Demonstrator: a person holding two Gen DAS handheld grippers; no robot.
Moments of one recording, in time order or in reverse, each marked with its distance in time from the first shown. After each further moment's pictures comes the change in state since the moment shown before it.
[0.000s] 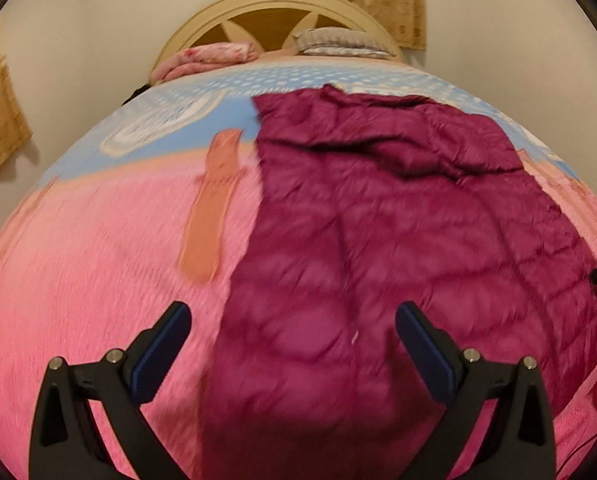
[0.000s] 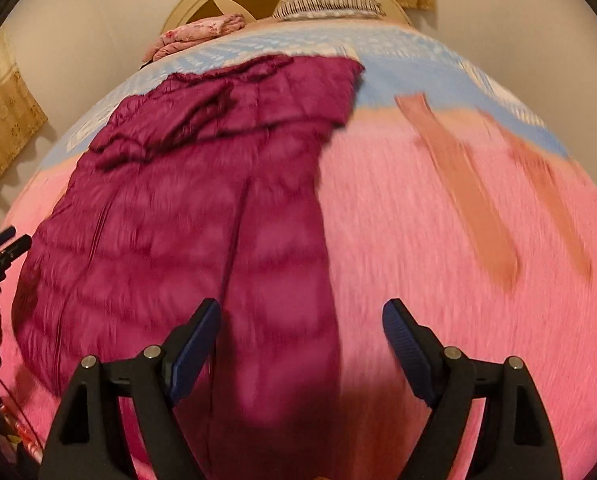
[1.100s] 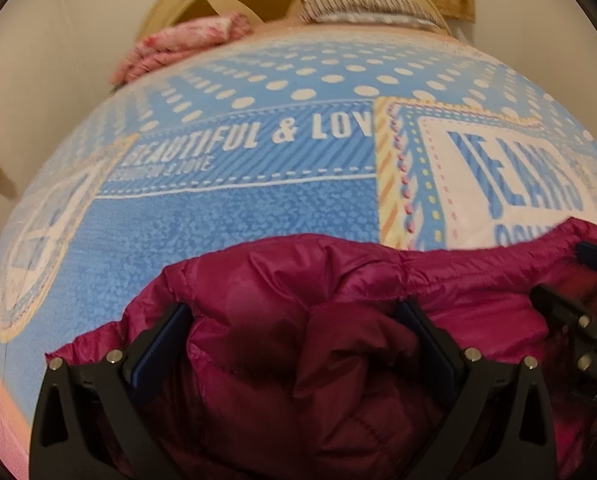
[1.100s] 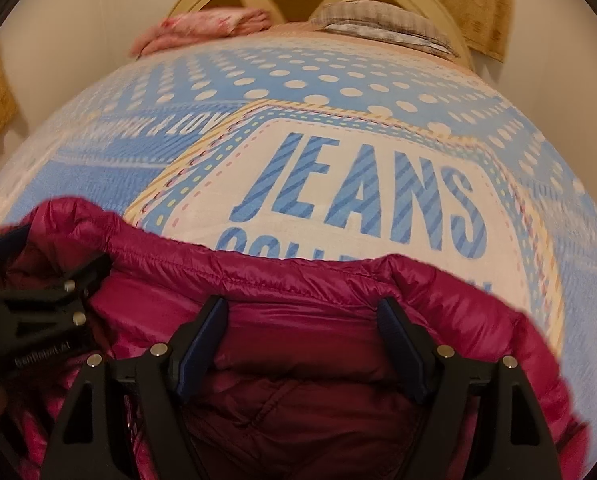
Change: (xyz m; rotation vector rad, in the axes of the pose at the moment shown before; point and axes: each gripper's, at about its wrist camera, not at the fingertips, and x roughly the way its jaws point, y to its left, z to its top) left arm 0.308 -0.079 0.298 0.016 0.149 0.088; right arm 0.290 0.109 0.375 -0.229 -0.006 -0.048
